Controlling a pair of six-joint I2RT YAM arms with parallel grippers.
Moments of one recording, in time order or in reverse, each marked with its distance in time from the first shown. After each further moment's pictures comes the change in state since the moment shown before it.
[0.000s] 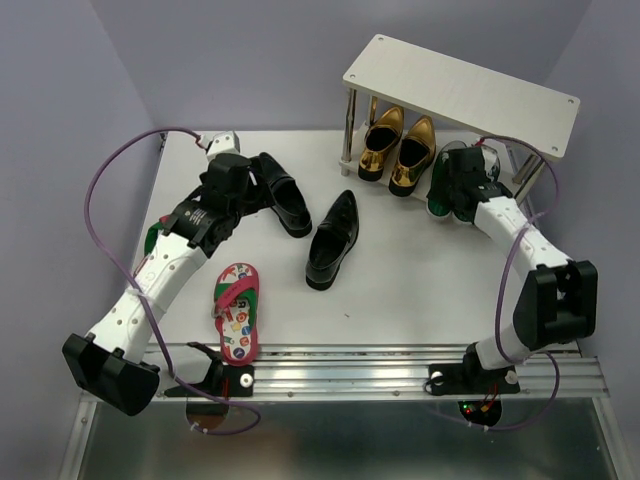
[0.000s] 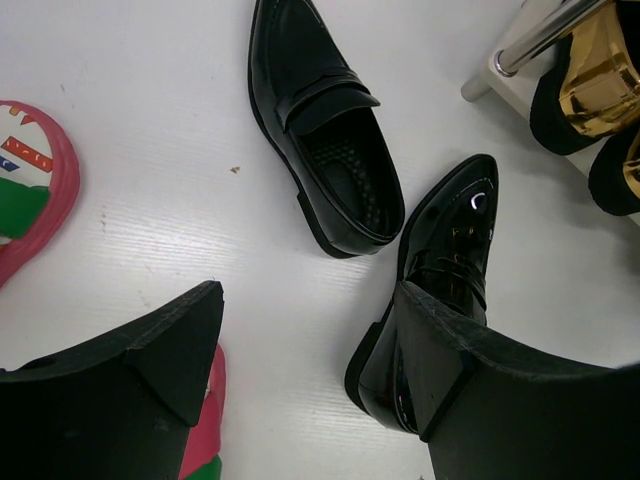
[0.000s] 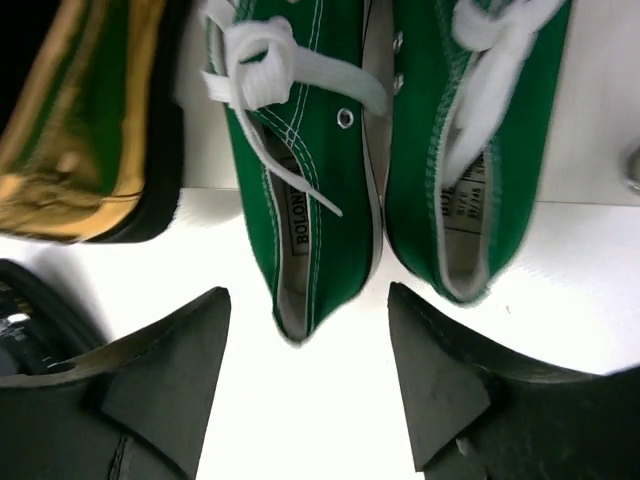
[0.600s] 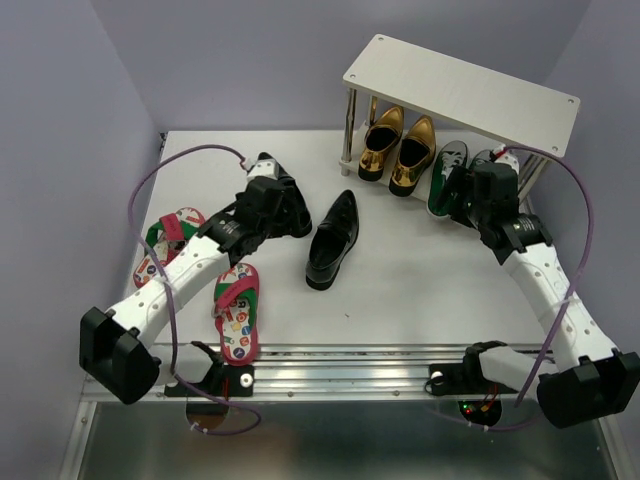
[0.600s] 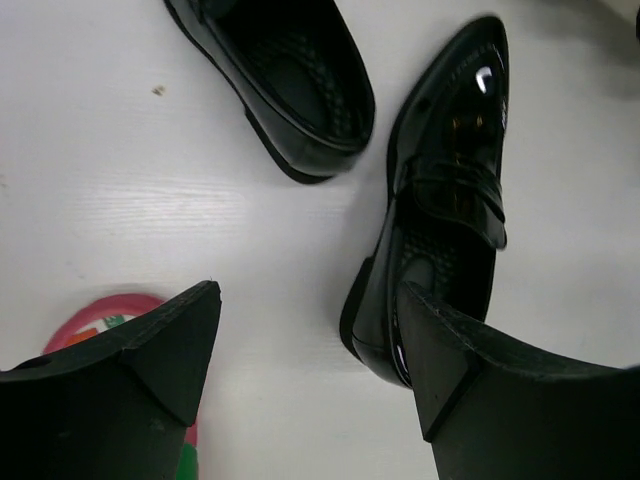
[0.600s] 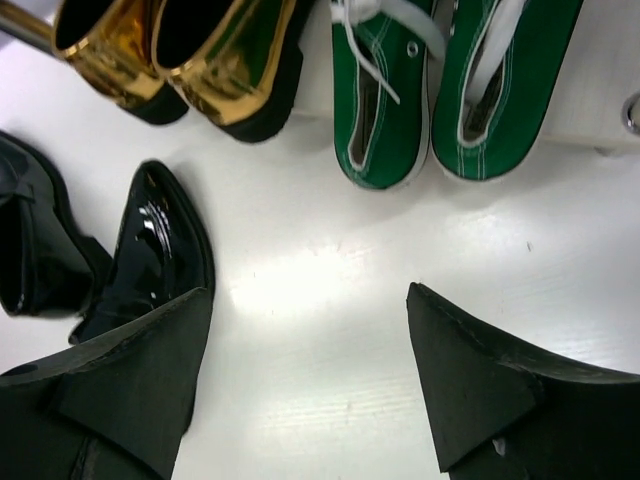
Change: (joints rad) left arm -0.089 0.030 -0.158 0.086 0.037 0.014; right arm 0.042 -0.422 -0.094 -0.096 -0.122 0.000
